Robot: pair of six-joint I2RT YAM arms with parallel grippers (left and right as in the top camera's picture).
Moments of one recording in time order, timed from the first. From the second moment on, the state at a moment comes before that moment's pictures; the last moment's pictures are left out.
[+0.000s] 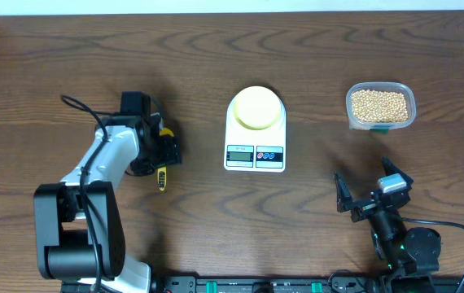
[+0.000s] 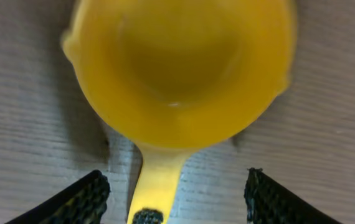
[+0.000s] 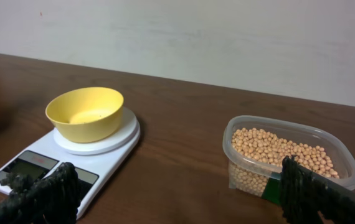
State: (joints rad) left arm 0.02 1.72 0.98 -0.72 0.15 -0.20; right arm 0.09 0.02 0.01 -0.05 -0.21 -0.03
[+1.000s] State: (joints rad) left arm 0.02 1.71 0.91 -0.53 0.12 -0.26; right arm 0.09 0.02 0.01 -0.05 -0.21 -0.03
